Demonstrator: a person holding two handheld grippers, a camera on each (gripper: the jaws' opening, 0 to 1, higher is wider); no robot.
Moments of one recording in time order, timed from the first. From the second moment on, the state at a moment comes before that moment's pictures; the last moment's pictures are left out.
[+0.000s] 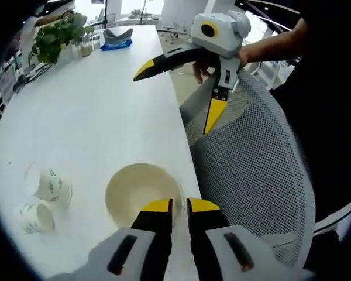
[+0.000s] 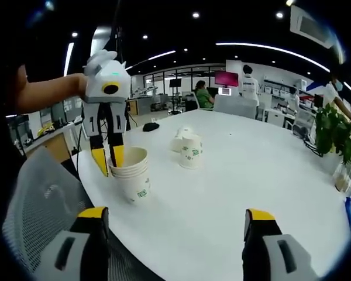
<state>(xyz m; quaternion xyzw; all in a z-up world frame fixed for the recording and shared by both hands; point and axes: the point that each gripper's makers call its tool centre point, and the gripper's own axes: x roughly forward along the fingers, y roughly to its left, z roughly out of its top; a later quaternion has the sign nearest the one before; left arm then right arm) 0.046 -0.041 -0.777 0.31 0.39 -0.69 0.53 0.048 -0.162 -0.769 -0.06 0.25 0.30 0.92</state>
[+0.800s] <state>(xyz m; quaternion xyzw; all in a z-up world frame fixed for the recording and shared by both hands) 0.122 -0.017 -0.734 0.26 0.35 -0.64 0.64 0.048 -0.162 -0.769 -0.06 0.24 0.30 0.92</state>
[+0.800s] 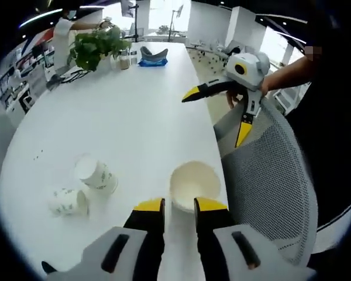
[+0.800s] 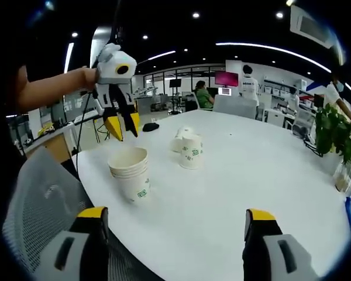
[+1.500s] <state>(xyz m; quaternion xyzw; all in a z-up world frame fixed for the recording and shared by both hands) 0.209 -0.029 -0.749 0.27 0.30 -0.56 0.73 0.048 -0.161 -0.768 -0.06 0.24 0.30 0.92</state>
